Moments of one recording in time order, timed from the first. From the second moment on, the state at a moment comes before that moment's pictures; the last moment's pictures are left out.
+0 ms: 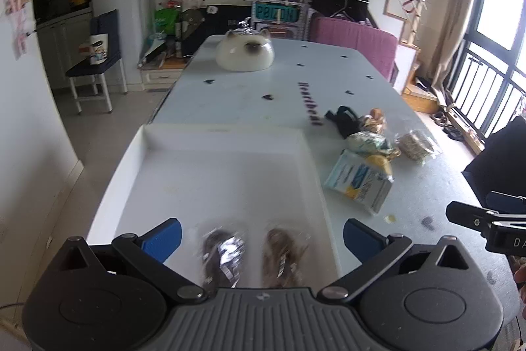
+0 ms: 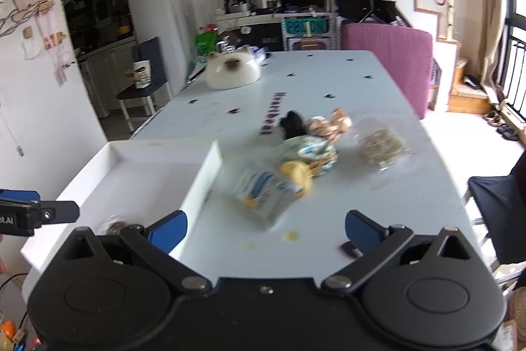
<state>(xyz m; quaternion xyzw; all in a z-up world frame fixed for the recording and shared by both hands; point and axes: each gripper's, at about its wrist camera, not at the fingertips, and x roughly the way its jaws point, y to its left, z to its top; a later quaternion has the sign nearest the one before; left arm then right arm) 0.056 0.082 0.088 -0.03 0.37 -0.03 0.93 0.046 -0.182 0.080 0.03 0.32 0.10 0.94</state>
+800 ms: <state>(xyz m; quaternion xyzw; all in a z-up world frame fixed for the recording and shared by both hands) 0.150 -0.040 0.054 0.05 0.39 -0.22 0.89 0.136 -0.291 0.088 0.01 0.31 0.04 0.95</state>
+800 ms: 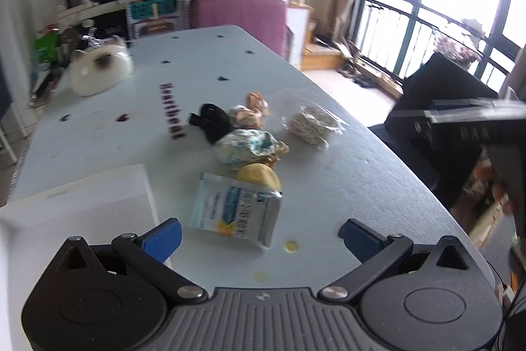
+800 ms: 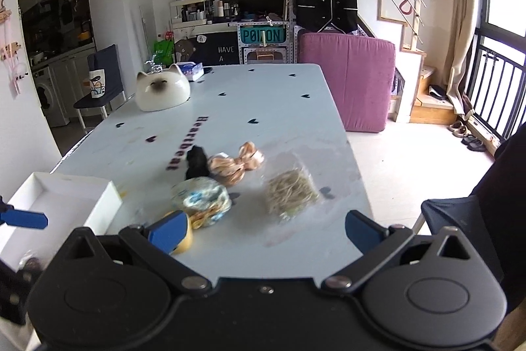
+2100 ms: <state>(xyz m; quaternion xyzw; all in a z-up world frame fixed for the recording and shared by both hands) 0.240 -0.066 -0.032 0.14 0.40 -0.26 0.87 0.330 -0.299 -0.030 -0.09 0.43 0.12 0.89</state>
